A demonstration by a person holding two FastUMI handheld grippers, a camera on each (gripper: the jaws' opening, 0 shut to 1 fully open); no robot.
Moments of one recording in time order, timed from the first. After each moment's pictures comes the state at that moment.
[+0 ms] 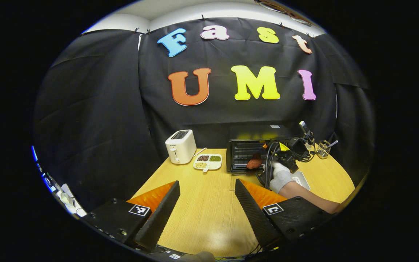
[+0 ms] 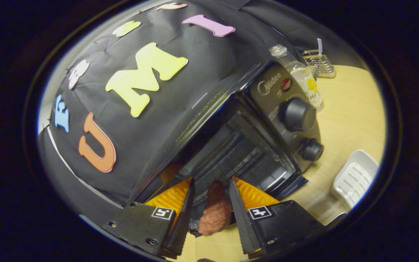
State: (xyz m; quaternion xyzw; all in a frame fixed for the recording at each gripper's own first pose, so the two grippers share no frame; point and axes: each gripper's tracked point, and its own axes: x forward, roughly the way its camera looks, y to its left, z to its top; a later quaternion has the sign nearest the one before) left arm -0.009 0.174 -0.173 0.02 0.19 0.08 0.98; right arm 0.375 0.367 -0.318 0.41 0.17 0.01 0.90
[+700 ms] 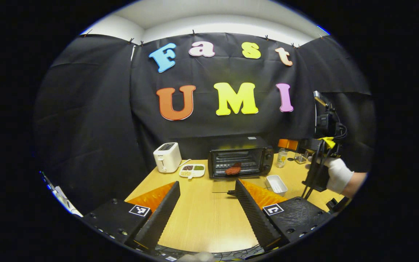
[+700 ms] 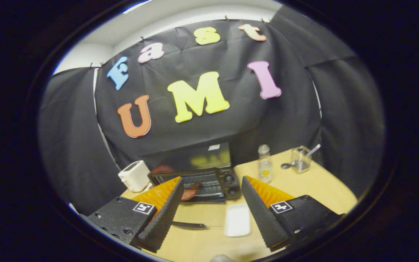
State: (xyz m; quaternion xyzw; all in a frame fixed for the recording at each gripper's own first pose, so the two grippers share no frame) left arm -0.068 0.125 -0.146 0.02 0.12 0.01 0.99; right arm 0.132 0.205 -0.155 0.12 0.08 0.08 0.99
